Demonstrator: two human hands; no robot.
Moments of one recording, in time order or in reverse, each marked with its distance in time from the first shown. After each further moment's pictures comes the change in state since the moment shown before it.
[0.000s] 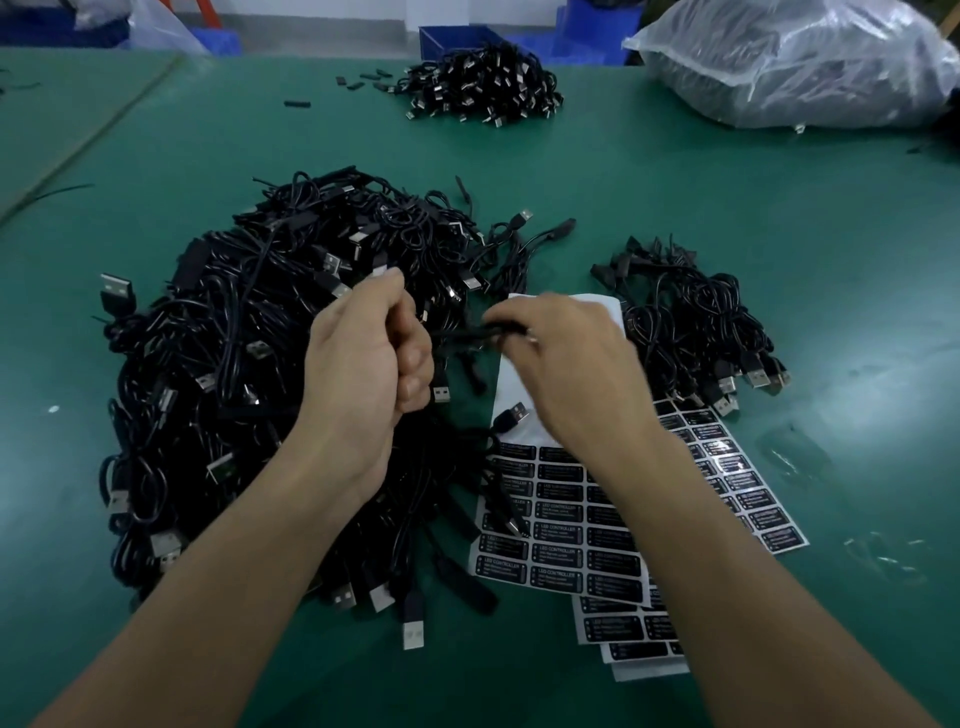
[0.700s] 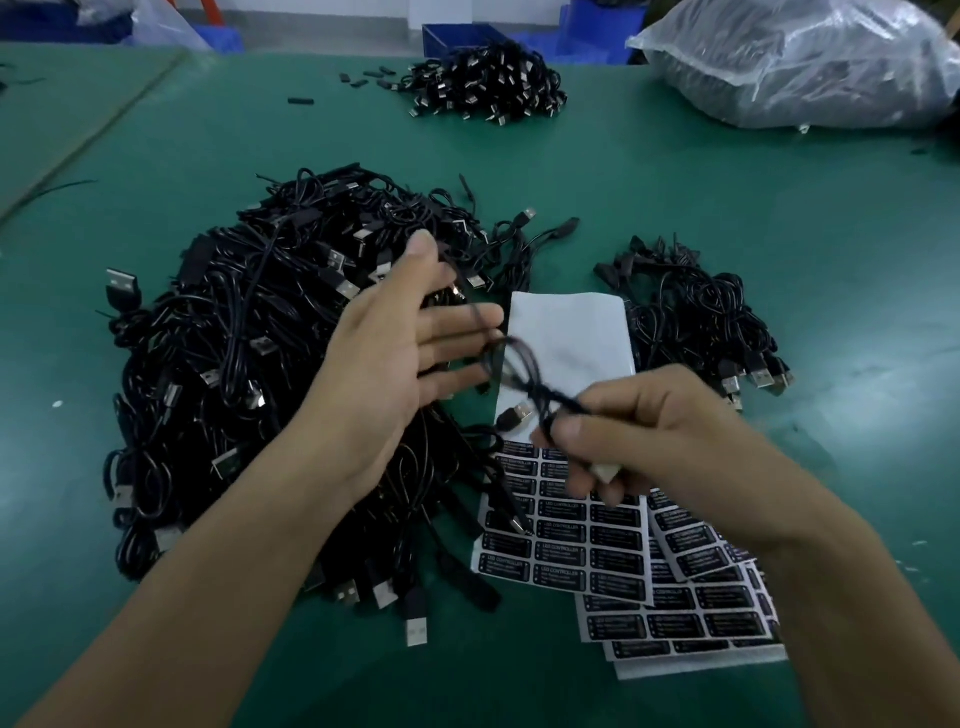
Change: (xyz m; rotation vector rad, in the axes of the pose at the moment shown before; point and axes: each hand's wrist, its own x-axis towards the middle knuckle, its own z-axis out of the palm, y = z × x) left_hand -0.003 0.008 0.002 0.044 -0.182 -0.113; right_hand -0.054 0.019 -0.059 0.854 -0.542 0.224
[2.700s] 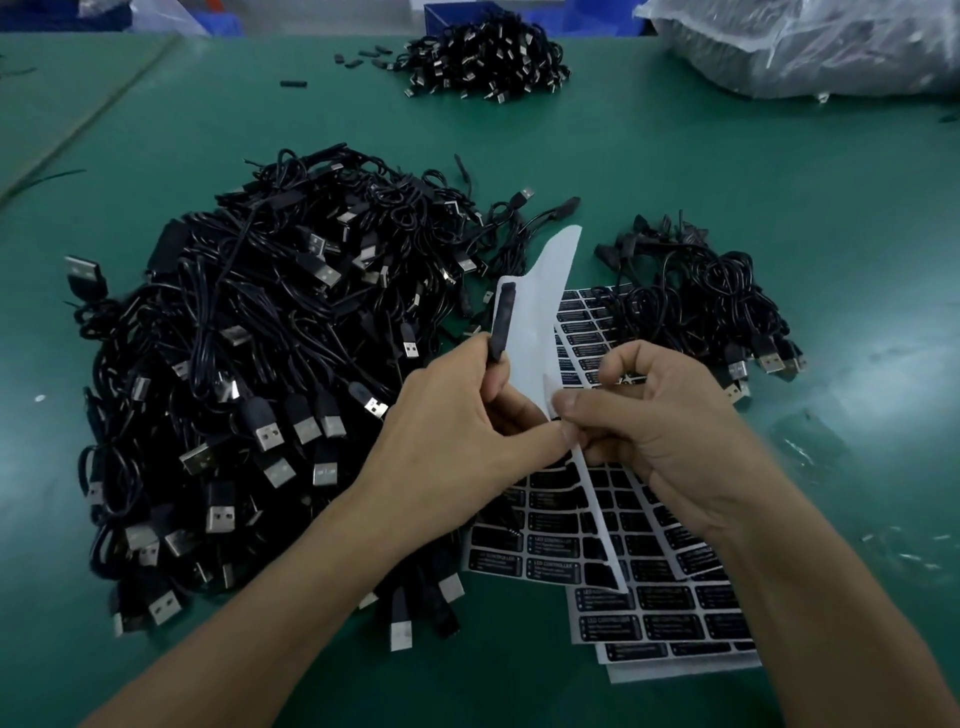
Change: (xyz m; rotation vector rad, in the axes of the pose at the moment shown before) left_hand -0.011 -0.048 0.020 0.671 -0.114 0.282; right_hand 0.019 0.029 0.003 0.443 0.343 0.091
